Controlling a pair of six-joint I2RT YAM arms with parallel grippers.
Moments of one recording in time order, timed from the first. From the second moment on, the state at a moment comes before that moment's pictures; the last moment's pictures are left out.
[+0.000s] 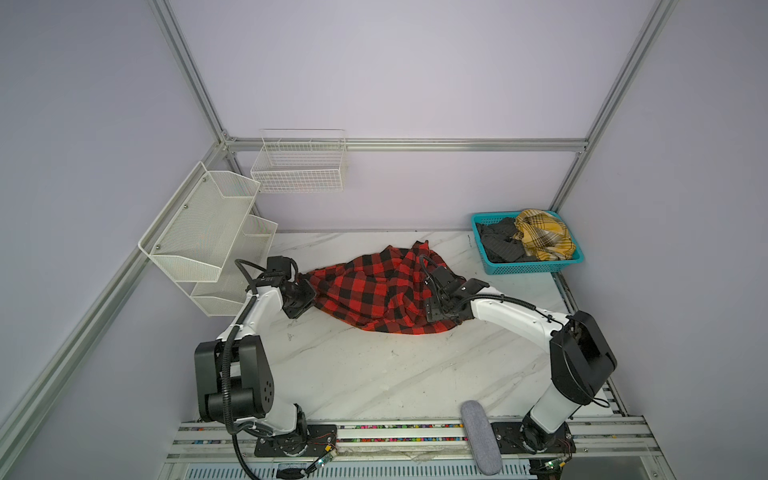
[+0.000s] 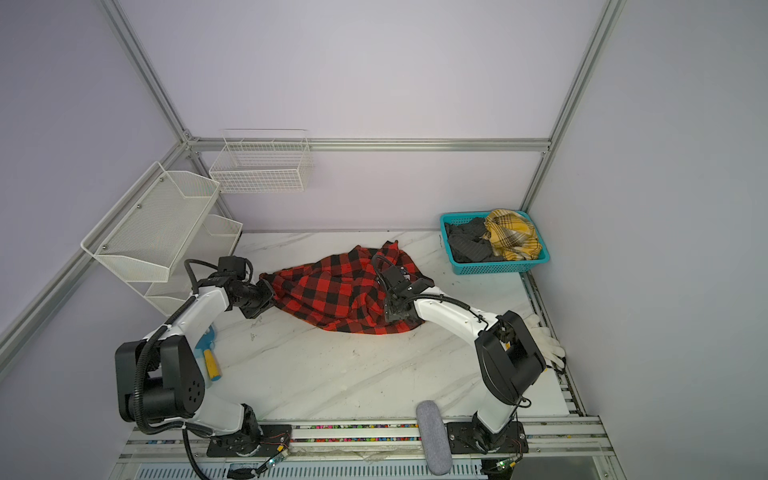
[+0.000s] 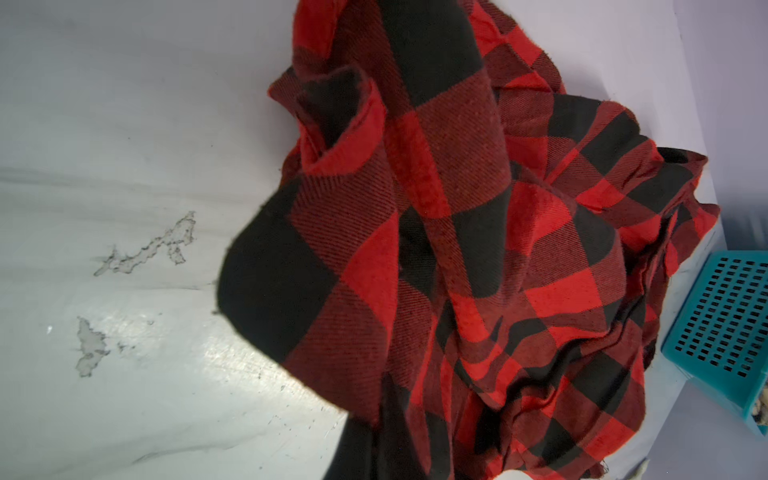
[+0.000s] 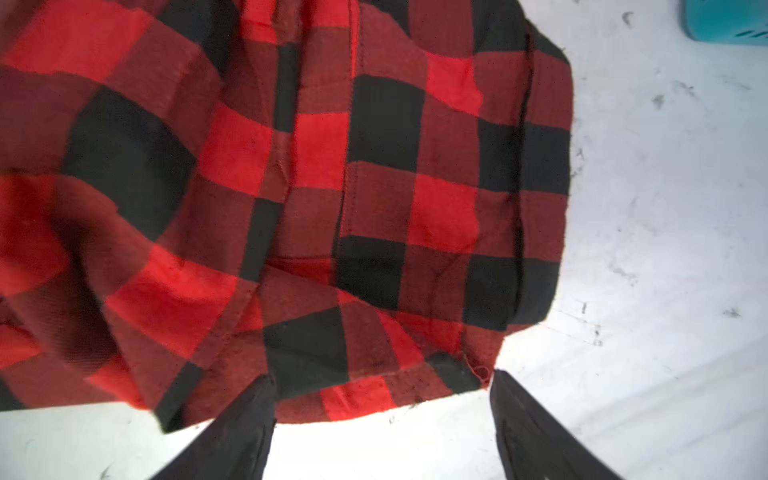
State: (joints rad) left arm 0.14 1.53 1.08 -0.69 0.24 -0.61; right arm 0.70 1.69 1.22 -0.73 0.32 0.54
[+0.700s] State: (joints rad) left arm 0.14 1.64 1.17 -0.78 0.14 -0.54; right arm 0.77 1.88 1.26 -0.76 0.49 0.51
